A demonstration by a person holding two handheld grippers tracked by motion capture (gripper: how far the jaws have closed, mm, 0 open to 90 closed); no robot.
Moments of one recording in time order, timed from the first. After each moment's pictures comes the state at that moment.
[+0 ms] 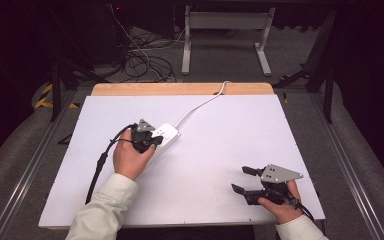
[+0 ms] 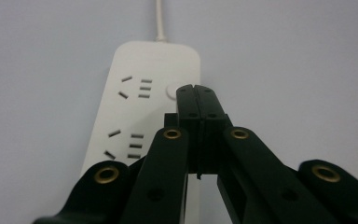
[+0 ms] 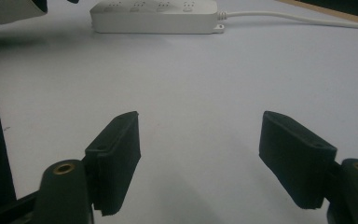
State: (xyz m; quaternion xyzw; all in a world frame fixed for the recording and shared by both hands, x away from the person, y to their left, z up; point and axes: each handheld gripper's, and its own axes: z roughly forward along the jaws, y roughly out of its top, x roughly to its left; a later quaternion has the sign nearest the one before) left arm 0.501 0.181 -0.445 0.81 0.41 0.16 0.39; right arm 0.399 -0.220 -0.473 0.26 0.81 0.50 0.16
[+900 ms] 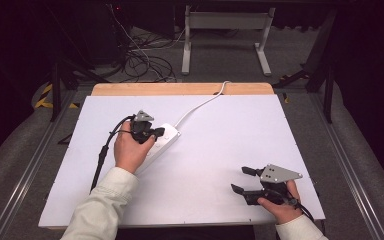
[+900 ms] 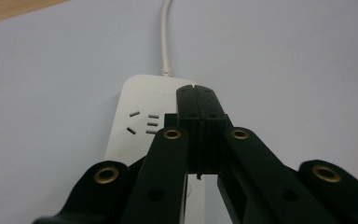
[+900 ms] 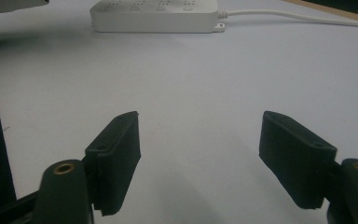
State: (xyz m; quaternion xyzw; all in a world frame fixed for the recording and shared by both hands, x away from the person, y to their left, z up) left arm 0.521 0.179 -0.433 0.80 0.42 0.15 0.40; right arm 0.399 -0.219 -0.474 0.26 0.81 0.50 0.16
